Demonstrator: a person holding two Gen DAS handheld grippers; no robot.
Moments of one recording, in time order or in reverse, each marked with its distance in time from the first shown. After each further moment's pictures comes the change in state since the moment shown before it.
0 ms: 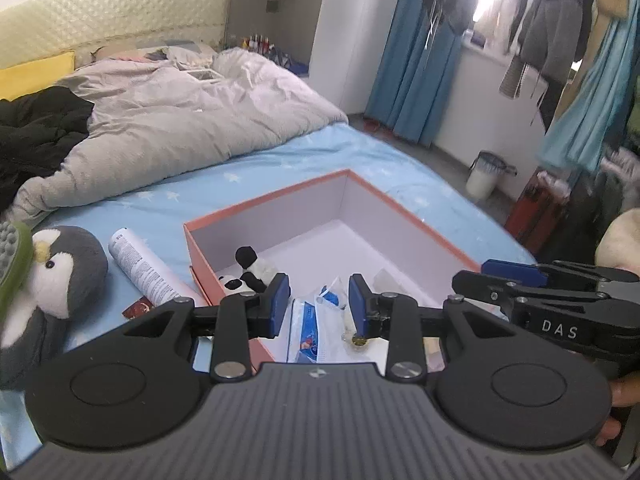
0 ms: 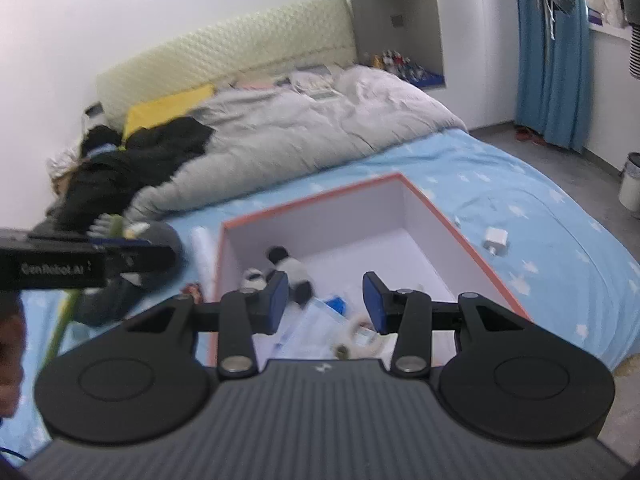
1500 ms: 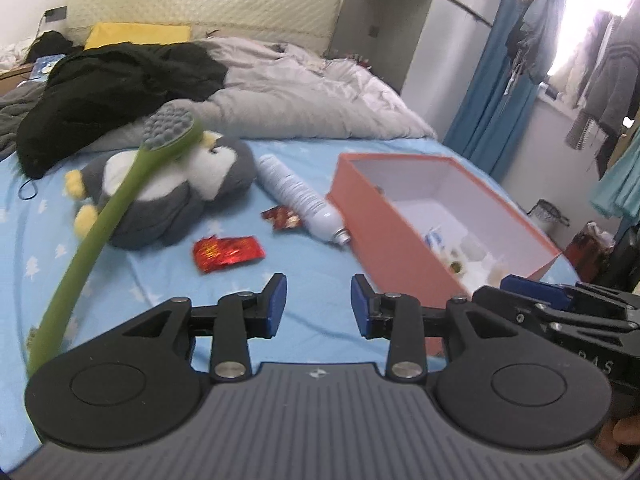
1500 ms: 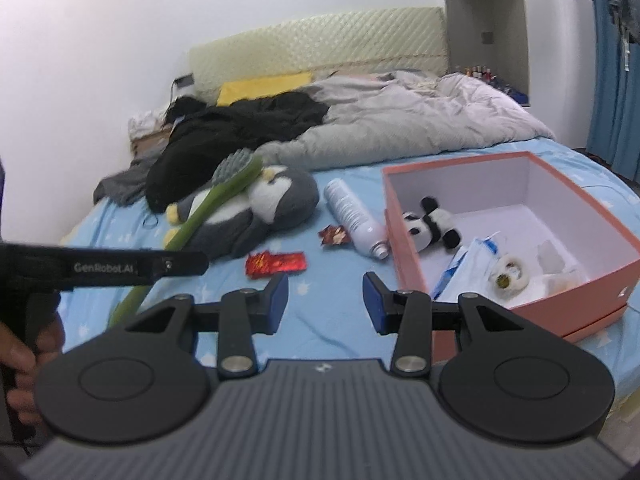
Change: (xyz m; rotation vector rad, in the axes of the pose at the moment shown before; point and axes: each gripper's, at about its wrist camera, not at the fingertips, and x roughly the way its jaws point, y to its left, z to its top) left arm -0.139 0.107 -0.172 -0.209 -0.079 0.186; right arm -0.039 0.153 -0.113 -0.155 -0.012 0.177
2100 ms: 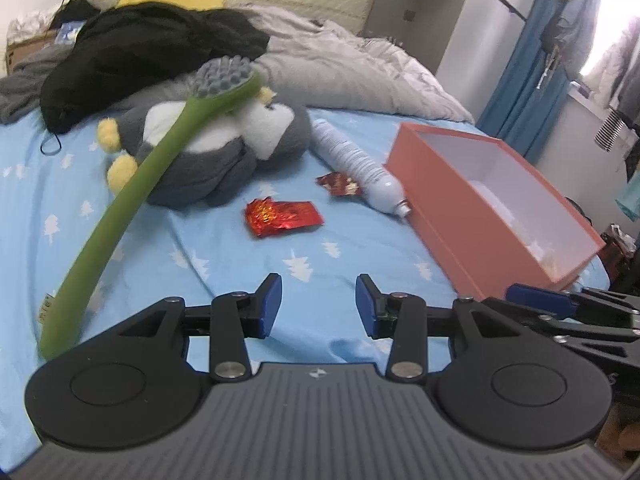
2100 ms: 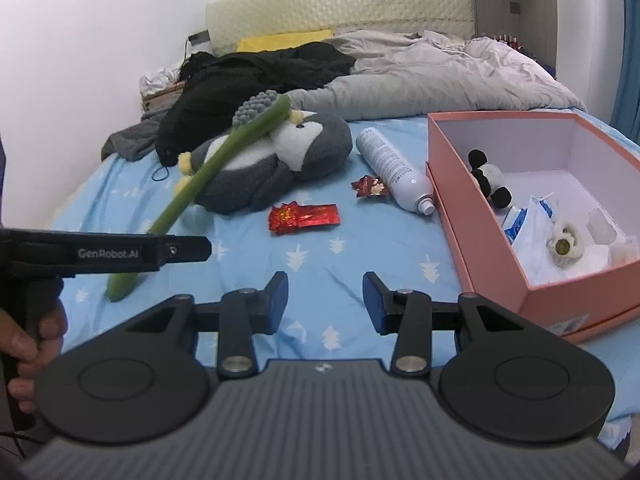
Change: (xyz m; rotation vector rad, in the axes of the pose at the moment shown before) left arm 0.044 0.066 -0.026 -0.069 0.060 0.046; right arm 0.061 0.032 -0.021 -0.028 0.111 0.030
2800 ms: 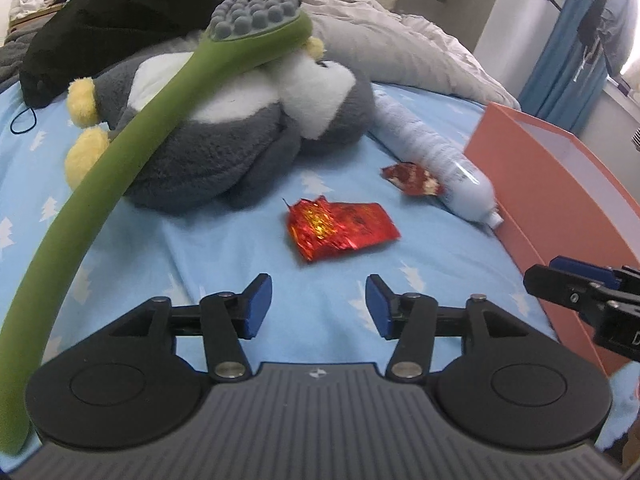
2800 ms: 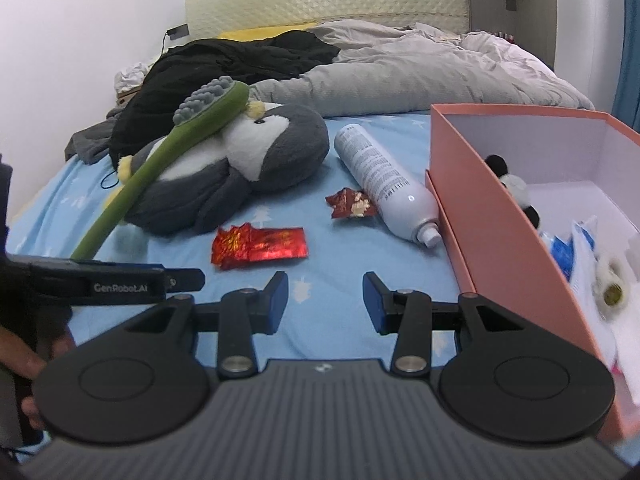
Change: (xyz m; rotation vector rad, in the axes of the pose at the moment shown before) left arm 0.139 0.056 0.024 -0.033 0.046 0.054; right arm 0.116 -0.023 0.026 -0.006 -0.008 -0.034
